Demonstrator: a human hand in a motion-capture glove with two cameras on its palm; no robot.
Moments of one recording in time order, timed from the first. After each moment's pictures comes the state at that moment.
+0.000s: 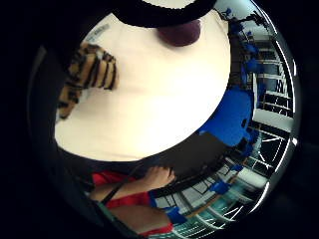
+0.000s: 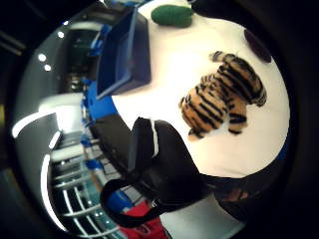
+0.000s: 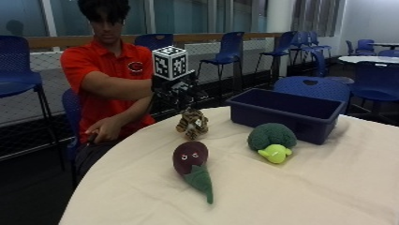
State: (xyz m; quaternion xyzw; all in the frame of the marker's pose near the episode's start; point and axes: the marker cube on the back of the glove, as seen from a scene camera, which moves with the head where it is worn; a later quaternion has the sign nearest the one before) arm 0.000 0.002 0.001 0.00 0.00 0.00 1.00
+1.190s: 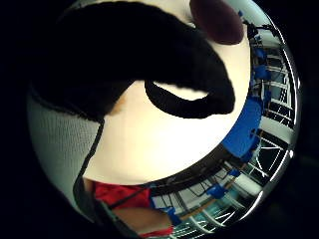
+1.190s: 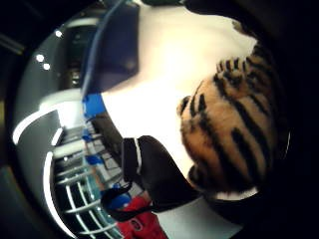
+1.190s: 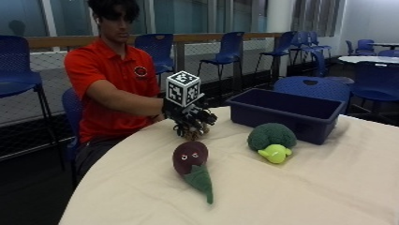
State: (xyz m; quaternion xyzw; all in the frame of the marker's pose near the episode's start) arm -0.009 -0.038 0.081 -0.04 -0.01 -0.02 1.00
